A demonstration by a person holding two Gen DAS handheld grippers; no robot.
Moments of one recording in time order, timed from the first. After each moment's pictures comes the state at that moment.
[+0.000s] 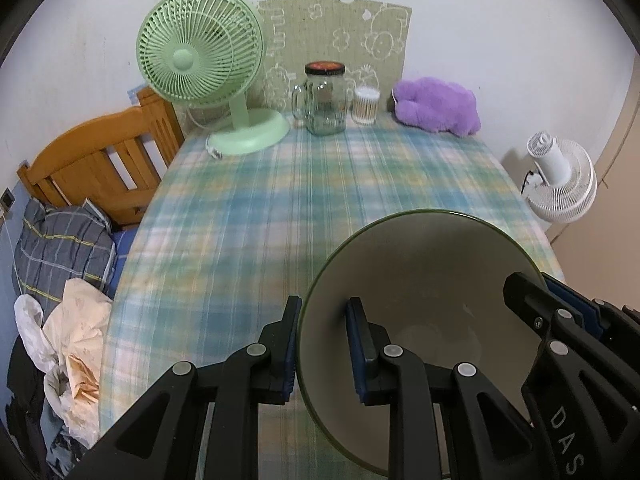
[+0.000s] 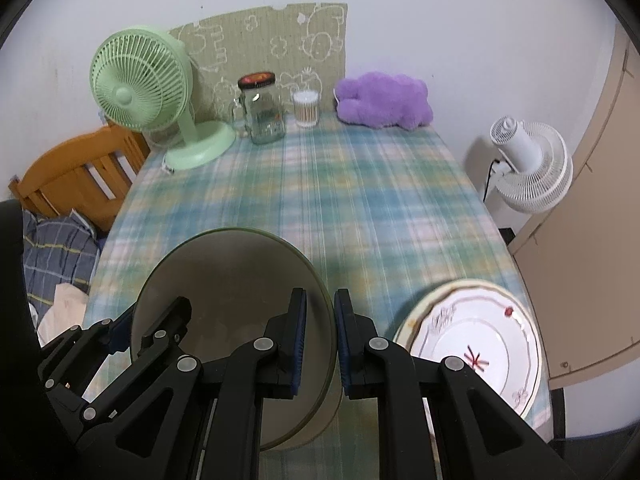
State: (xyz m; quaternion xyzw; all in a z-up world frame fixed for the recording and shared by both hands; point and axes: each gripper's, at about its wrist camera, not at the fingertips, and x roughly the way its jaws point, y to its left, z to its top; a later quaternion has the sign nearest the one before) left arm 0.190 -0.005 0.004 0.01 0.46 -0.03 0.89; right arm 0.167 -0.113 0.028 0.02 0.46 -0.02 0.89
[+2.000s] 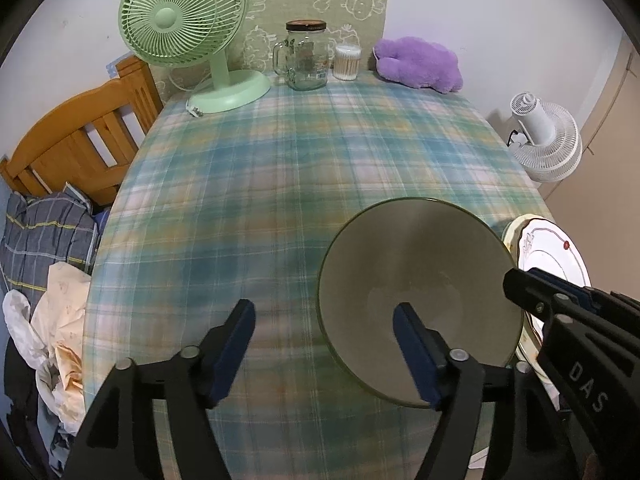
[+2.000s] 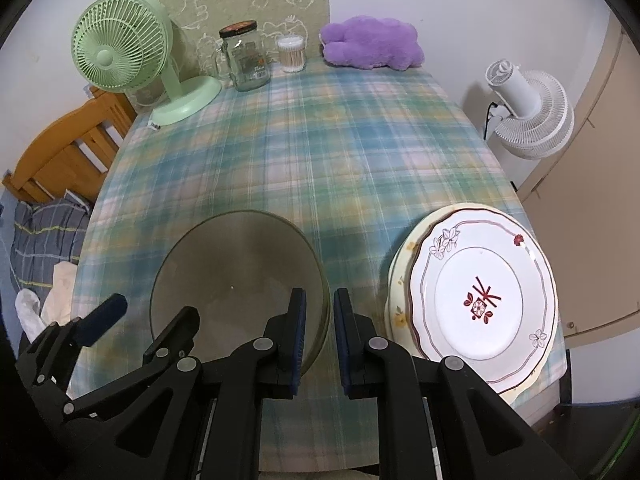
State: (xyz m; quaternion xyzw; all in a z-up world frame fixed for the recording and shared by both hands) left arm 0.164 0.004 -0.030 0.02 0.50 -0.07 0.86; right arm 0.144 -0.128 -0.015 0.05 0.52 -0.02 0.85
